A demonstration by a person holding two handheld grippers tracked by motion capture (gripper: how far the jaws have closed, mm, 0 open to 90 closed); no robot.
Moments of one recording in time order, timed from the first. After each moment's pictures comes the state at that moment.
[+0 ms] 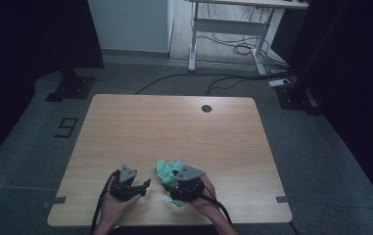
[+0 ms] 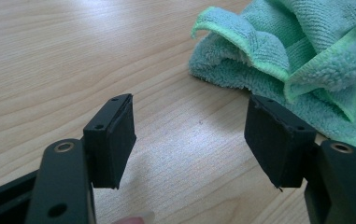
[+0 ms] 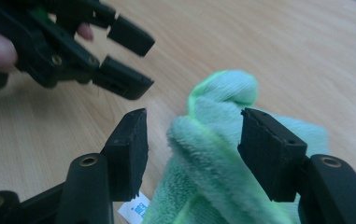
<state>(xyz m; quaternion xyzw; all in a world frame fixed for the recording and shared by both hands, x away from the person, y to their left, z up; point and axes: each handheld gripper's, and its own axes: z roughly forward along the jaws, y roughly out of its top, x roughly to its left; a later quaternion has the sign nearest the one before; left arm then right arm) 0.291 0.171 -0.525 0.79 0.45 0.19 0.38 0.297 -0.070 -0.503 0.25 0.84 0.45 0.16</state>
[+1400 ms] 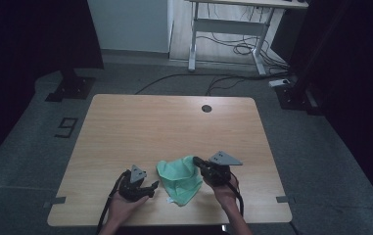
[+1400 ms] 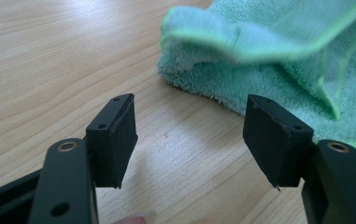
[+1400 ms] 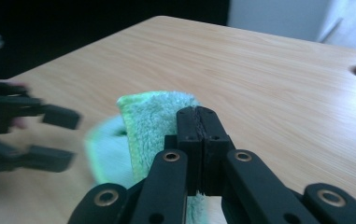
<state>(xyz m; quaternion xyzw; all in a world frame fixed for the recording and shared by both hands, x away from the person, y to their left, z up) 0.293 0.145 -0.528 0.81 0.42 0.18 0.37 0.325 -0.151 -0.482 0.38 0.74 0.52 0.20</state>
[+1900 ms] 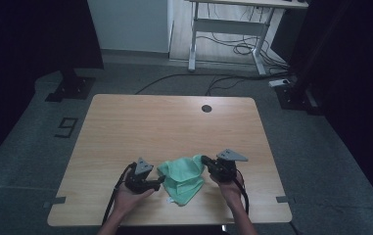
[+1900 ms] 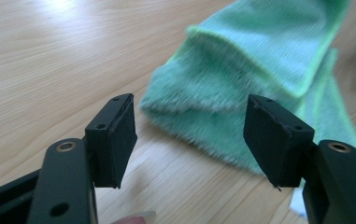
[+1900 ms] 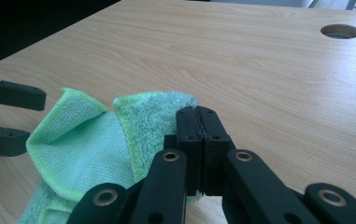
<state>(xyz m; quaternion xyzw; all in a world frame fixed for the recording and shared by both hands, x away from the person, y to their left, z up) 0.317 0.129 -0.518 0.81 0.39 0.14 0.41 0.346 -0.174 -0.505 0.42 0.74 0.50 0.18</state>
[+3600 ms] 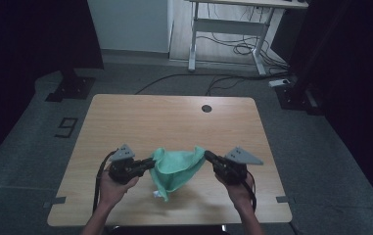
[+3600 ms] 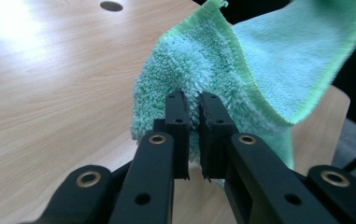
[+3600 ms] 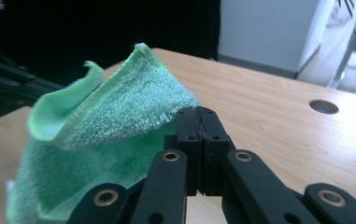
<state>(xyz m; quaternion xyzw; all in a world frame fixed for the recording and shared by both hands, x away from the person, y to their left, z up) 0.315 0.167 -0.444 0.78 0.37 0.09 0.49 0.307 -0.177 -0.427 0.37 0.72 0.54 0.22</state>
